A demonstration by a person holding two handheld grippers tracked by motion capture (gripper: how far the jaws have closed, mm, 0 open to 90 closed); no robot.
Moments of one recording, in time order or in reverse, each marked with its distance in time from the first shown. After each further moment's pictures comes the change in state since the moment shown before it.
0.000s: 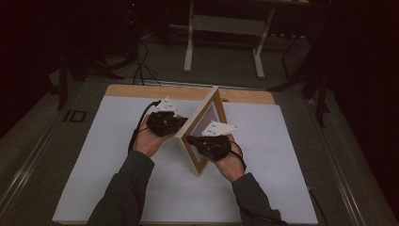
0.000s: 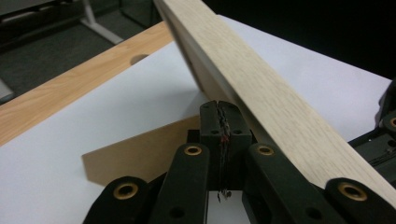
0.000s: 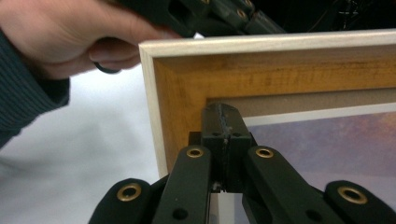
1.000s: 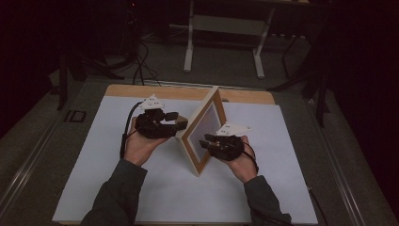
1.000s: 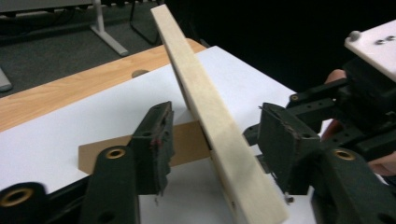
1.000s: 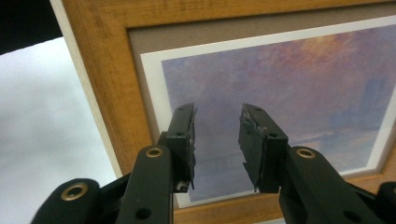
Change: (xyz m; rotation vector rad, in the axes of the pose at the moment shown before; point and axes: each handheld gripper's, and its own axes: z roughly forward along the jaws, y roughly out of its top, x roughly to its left) left arm -0.022 0.008 -0.047 -0.094 -0.005 -0.135; right arm -0.028 -0.025 -0.018 0.054 -0.062 0.060
